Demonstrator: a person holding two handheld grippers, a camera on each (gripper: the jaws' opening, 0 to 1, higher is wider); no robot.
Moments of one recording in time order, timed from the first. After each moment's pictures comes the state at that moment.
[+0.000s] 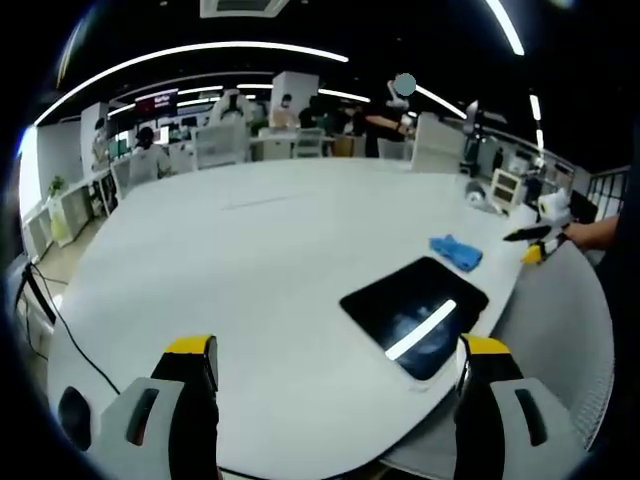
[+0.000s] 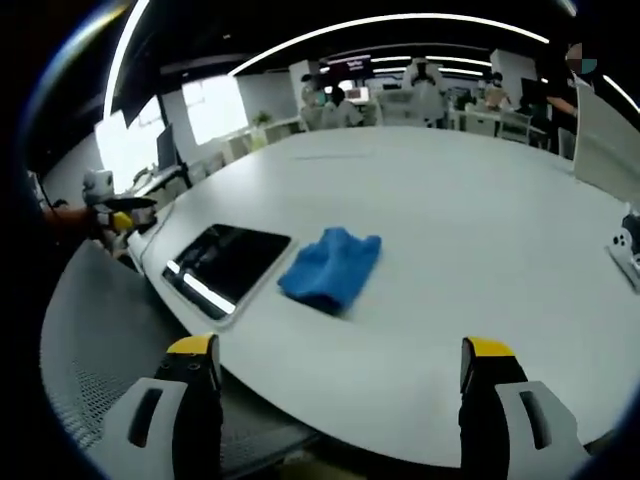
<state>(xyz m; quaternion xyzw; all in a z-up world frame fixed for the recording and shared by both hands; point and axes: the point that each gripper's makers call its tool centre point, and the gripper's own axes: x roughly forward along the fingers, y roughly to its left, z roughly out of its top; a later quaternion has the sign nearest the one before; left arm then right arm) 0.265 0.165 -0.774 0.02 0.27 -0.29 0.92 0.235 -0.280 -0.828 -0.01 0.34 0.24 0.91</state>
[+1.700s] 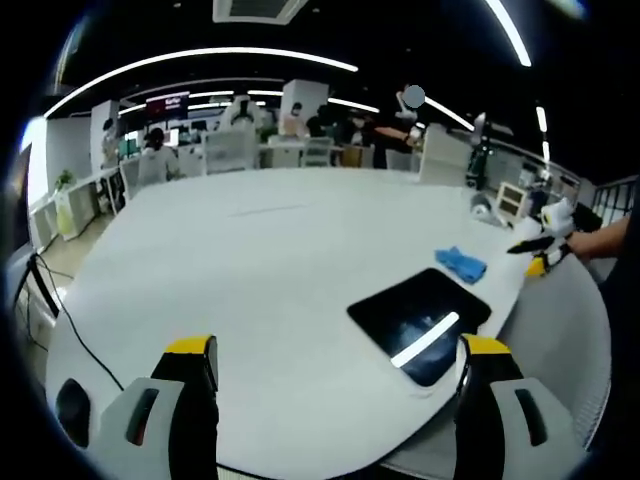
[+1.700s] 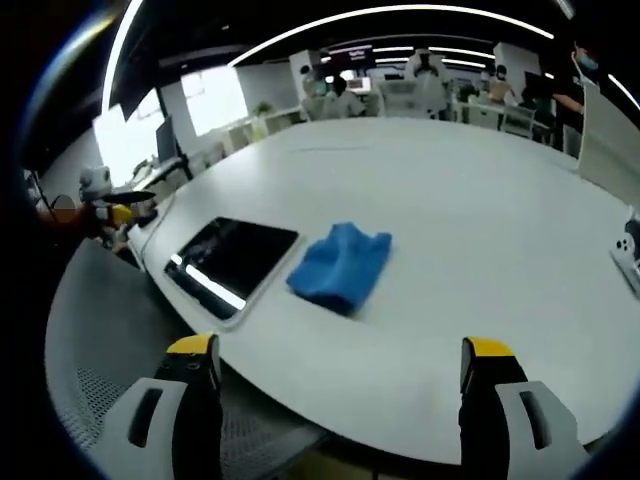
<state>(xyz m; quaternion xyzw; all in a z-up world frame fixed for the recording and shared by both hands) 0.266 0.176 -0.771 0.01 0.26 -0.28 0.92 0.234 -0.271 -0.826 -0.03 0.37 0.24 0.90</state>
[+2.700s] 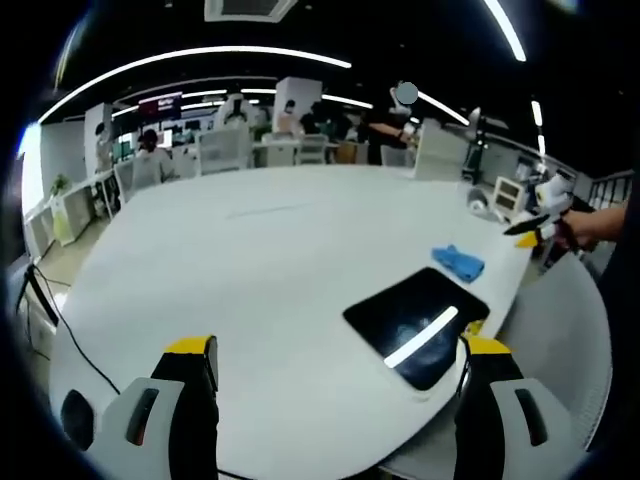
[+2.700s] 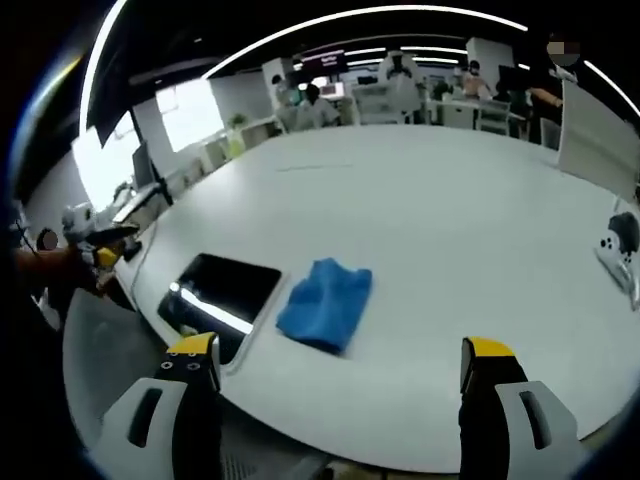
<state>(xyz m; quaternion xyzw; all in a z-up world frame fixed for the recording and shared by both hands) 0.267 0.163 -0.766 0.02 0.27 -0.28 0.92 0.264 -0.274 -0.794 0.01 0.37 0.20 0.91</state>
